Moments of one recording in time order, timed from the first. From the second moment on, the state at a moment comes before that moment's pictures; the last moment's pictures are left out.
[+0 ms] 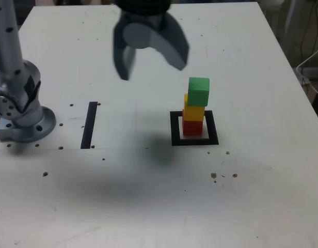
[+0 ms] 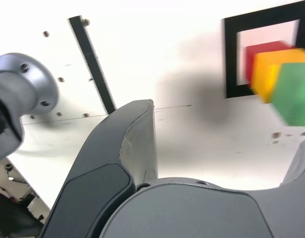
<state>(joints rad) -0.08 1.72 -1.51 1.50 0.02 0.06</state>
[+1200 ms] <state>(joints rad) -0.08 1.51 -0.77 1.07 -0.03 0.07</state>
